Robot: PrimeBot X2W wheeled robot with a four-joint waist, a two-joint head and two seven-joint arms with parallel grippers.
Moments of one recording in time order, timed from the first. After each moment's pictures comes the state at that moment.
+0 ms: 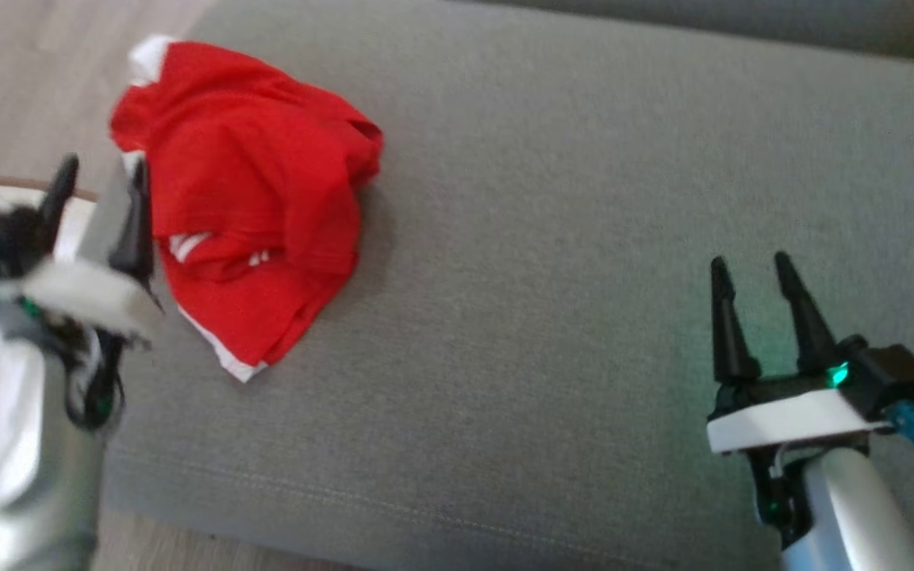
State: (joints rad) left arm -0.41 0.24 -0.04 0.37 -0.19 -0.12 -0.10; right arm -0.13 -0.04 0.06 0.23 0.19 0.13 -0.25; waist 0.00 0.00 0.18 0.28
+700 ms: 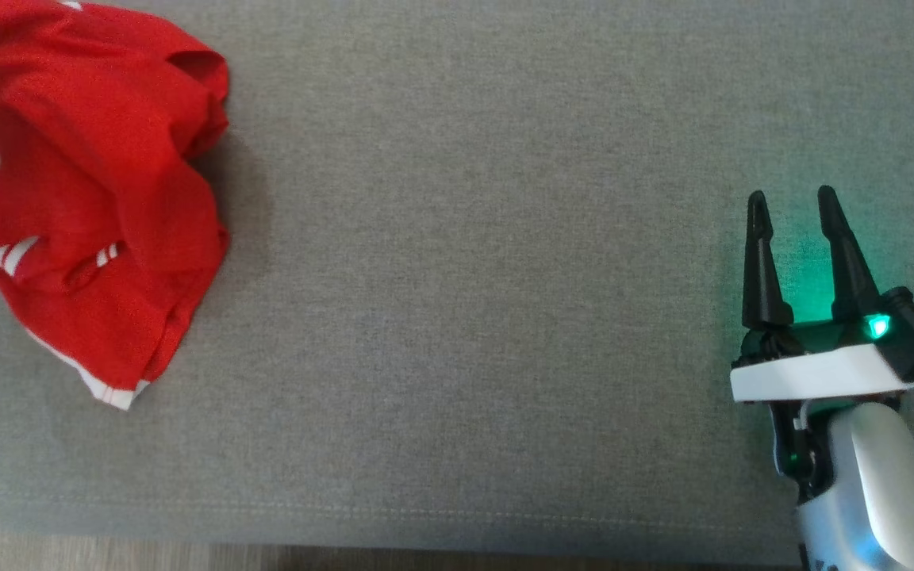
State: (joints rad) left arm -0.99 0.44 -0.18 1.00 -0.29 -0.13 0.06; right arm -0.20 -0.05 0.01 0.17 0.16 0.13 -0.25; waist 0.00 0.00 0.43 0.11
